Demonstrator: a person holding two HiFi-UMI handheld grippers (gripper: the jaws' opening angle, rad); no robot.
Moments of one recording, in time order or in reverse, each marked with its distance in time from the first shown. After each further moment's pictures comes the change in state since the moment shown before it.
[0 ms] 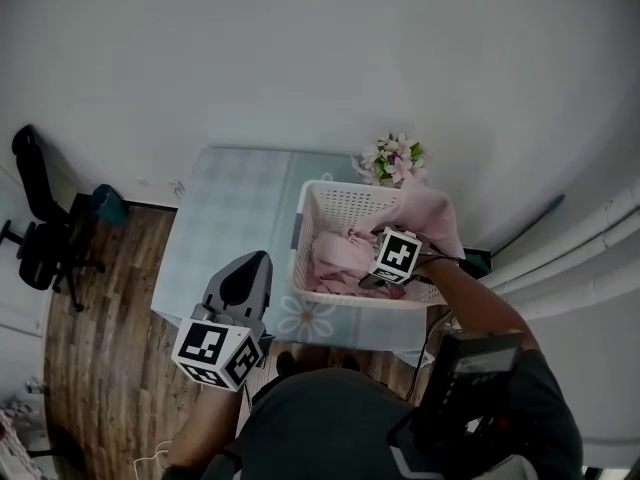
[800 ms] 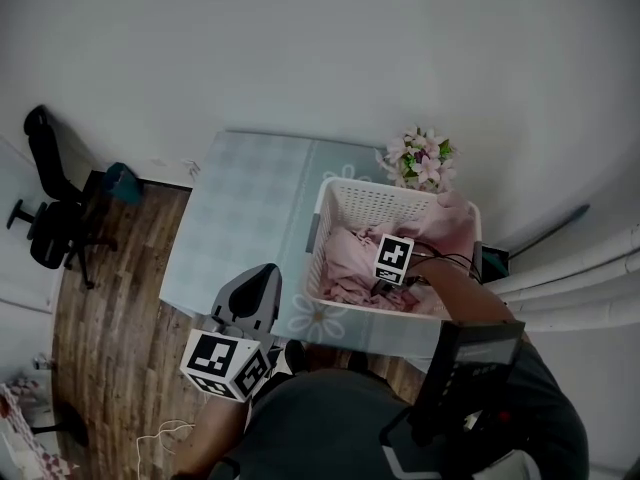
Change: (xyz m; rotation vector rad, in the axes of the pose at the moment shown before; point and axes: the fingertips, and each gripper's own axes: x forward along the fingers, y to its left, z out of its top) left arm 0.007 0.016 -0.032 -0.034 0.090 0.063; right arm 0.095 -0.003 -0.045 0.019 0.206 0.205
